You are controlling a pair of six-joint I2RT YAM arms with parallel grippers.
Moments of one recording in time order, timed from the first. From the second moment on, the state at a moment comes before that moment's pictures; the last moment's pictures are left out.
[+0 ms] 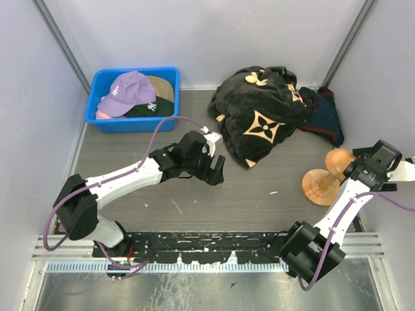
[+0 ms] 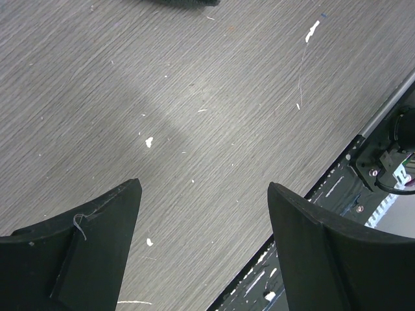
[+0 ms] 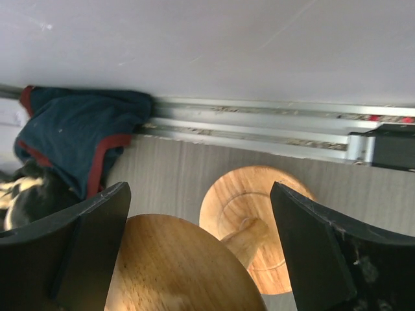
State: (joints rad) left arm -0.89 1.49 1.09 -0.34 0.16 -0.33; right arm -0.78 1.00 0.89 -0.57 0.24 0.76
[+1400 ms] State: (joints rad) left arm -0.69 1.62 1.21 -0.37 0.20 -0.35; right arm -0.37 1.04 0.83 -0.88 -0.07 0.85
